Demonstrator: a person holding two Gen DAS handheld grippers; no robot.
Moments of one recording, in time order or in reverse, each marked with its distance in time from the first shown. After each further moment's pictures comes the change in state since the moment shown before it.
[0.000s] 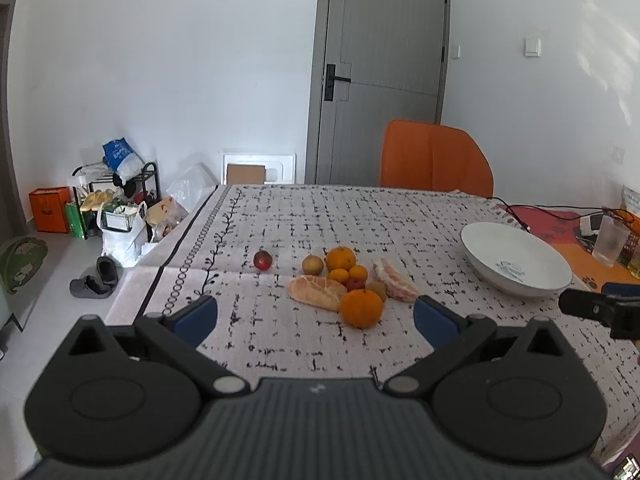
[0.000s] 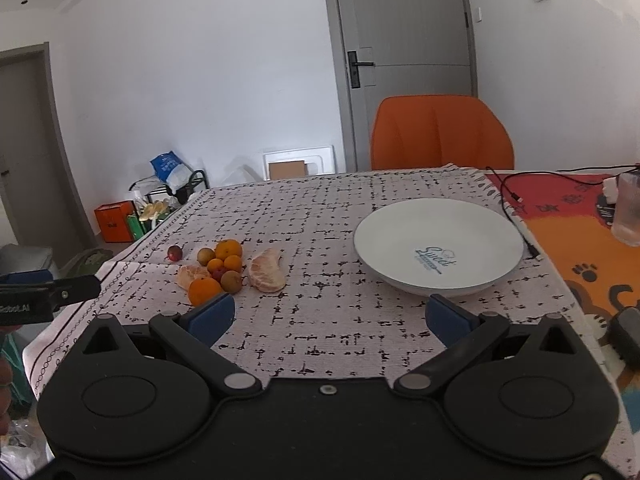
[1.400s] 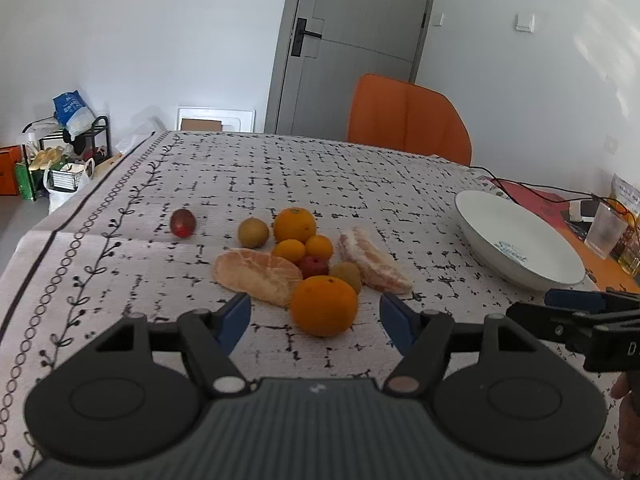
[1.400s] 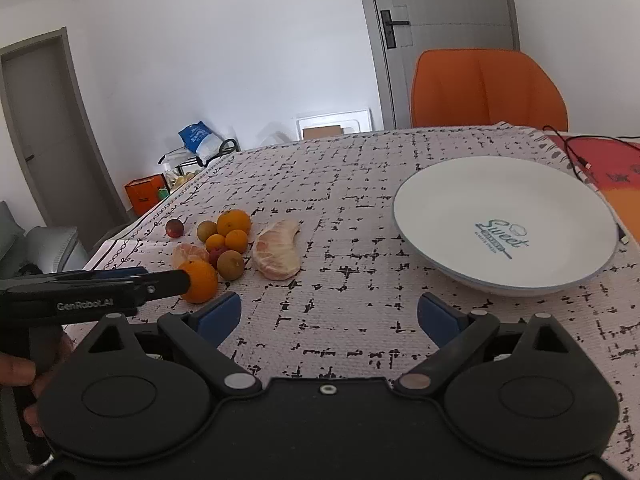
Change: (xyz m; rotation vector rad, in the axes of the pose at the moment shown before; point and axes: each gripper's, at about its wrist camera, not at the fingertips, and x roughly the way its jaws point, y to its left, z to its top) left arm 0.118 -0.014 -0.012 -0.049 0.127 -0.146; right arm 0.090 -0.010 -0.004 0.007 0.111 0.133
